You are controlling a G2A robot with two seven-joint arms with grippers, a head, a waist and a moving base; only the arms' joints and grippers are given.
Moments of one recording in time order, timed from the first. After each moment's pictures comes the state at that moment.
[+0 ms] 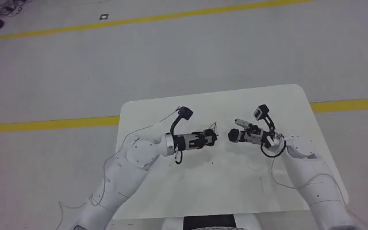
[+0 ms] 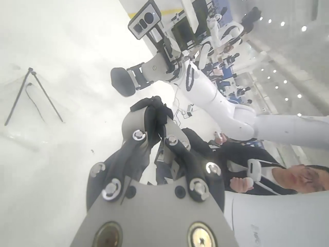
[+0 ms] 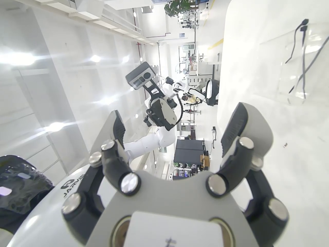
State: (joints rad) left arm 1.22 -1.11 -0.97 -1.65 0.14 -0.34 -0.77; right arm -1.31 -1.27 1.42 -1.16 0.42 -0.27 1.21
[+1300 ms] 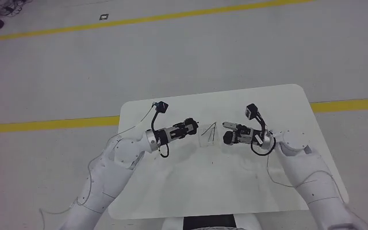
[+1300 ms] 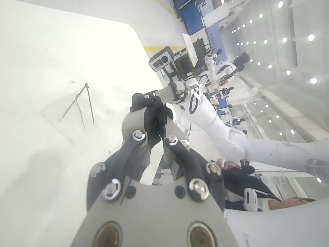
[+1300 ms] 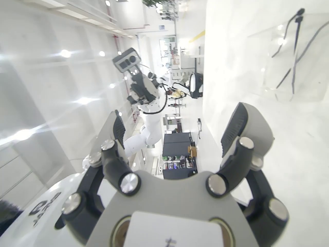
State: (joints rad) left arm 1.25 -1.02 -1.06 -1.61 -0.03 -0.34 -0.67; right arm -1.27 -1.26 1.33 -1.27 0.20 -0.09 1.13
